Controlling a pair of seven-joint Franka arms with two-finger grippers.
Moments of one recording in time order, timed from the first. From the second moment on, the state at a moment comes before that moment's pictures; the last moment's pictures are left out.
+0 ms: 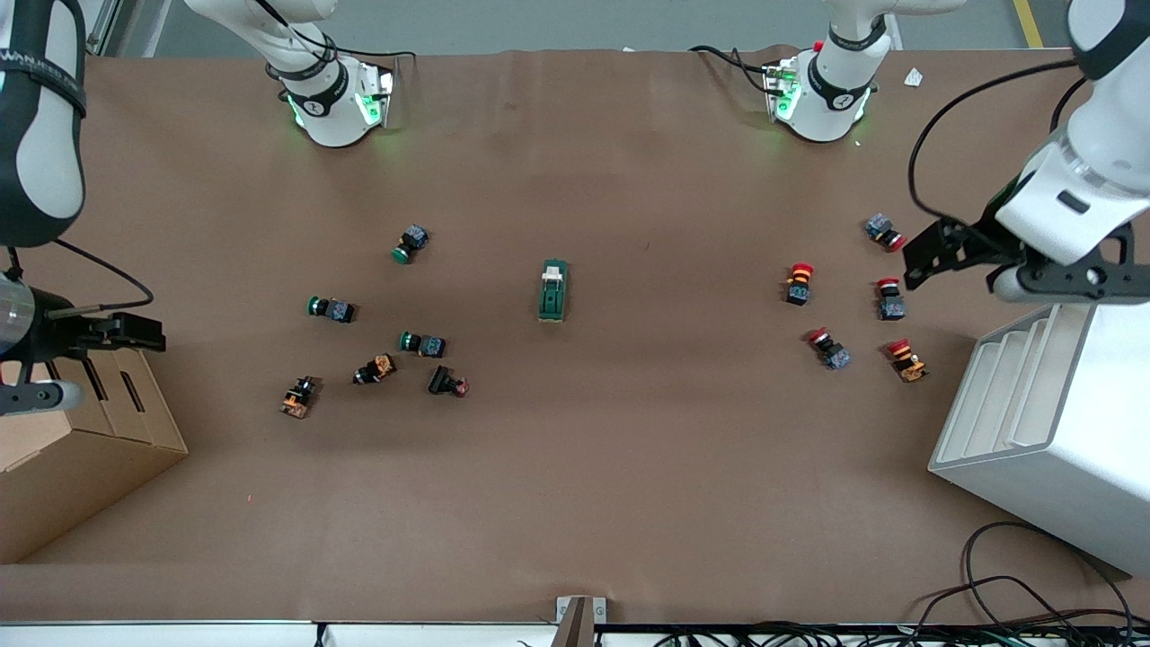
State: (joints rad) left arm -0.08 0.08 -0.09 -1.50 -0.01 1.64 -0.12; right arm -0.05 0.42 0.05 -1.17 -0.08 1.45 -0.13
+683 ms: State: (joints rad) left arm -0.05 -0.17 -0.10 -1.73 -0.01 1.63 -0.08; right arm -0.06 0.23 0.05 -1.15 -0.08 1.15 -0.13
